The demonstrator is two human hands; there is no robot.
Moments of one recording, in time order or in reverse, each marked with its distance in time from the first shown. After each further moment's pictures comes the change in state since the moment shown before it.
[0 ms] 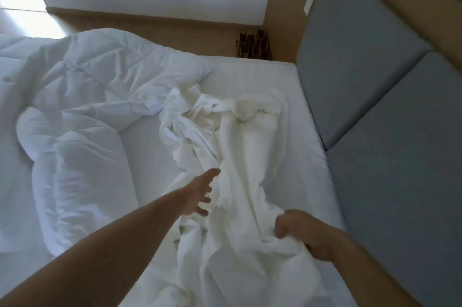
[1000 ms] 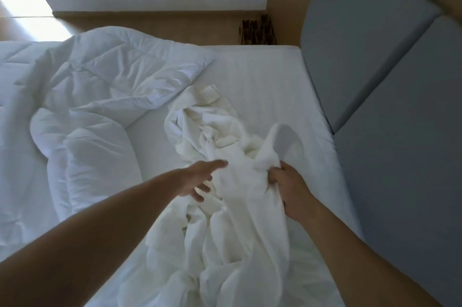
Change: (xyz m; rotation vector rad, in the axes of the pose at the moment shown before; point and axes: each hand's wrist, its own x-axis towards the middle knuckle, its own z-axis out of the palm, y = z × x) left_hand -0.009 0.016 -0.003 0.324 0.023 0.003; right_hand 0.046 -0.019 0.013 0.379 0.325 -0.470
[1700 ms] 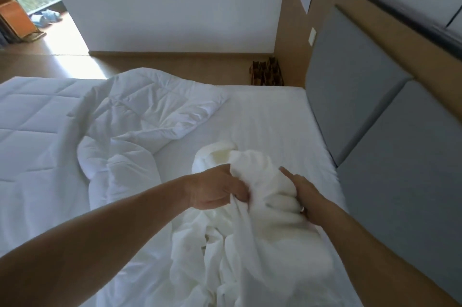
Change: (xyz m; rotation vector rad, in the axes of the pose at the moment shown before) left_hand -0.165 0.050 -0.013 -0.194 -0.445 0.503; right_hand -0.015 -0.063 -0.008 -0.130 0.064 0.279
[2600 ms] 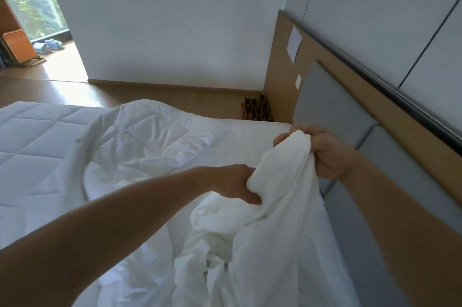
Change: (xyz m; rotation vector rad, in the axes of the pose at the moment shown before) left_hand -0.026 0.079 -0.004 1.088 0.075 0.118; right_hand -0.164 -0.165 0.019 0.072 -0.659 -0.713
